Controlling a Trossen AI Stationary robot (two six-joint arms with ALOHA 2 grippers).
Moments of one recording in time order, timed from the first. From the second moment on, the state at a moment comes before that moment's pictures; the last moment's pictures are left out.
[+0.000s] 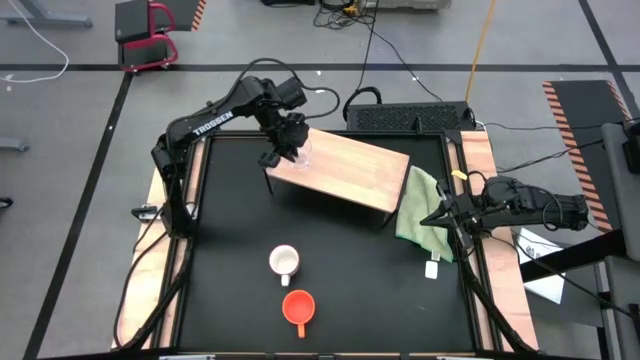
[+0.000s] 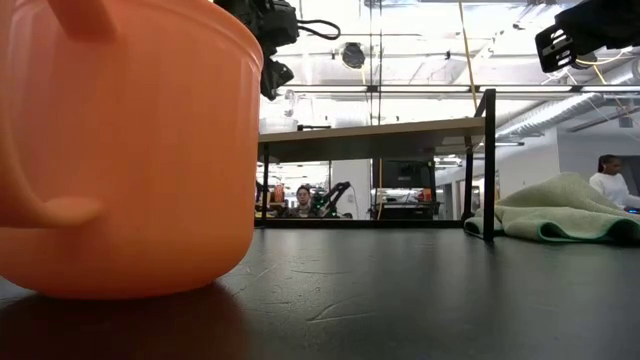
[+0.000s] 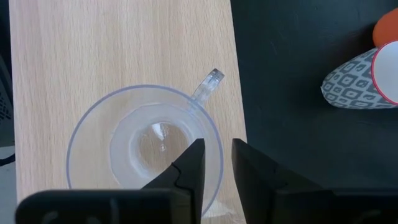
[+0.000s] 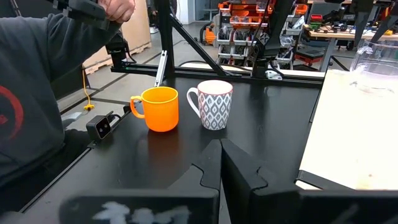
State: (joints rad) left arm 0.56 1.89 2.01 -1.45 0.42 0.91; right arm 0.03 0.14 0.41 -0.46 -0.24 -0.01
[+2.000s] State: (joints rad) left arm 0.55 1.37 2.01 -1.52 0.37 0.70; right arm 0.03 0.14 0.41 -0.46 -0.24 -0.01
